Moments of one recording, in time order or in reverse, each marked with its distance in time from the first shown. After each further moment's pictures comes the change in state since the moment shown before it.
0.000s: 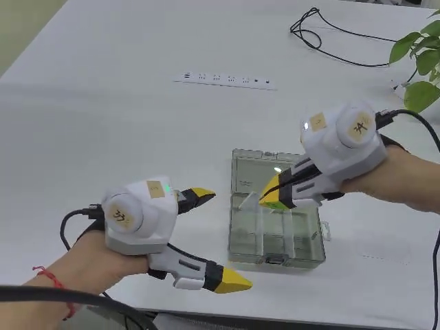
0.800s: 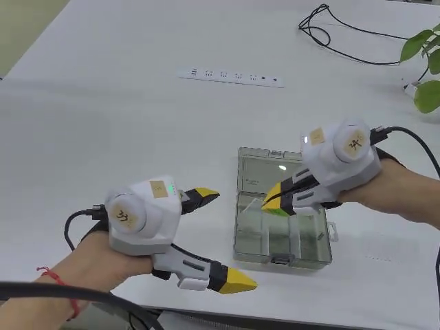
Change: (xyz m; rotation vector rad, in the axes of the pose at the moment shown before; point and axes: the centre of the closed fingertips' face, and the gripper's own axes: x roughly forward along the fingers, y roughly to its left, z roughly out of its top) left arm -0.001 0.001 -0.002 -0.022 -0.013 0.005; right arm 0.016 0.001 -0.011 -0.009 0.008 -0.006
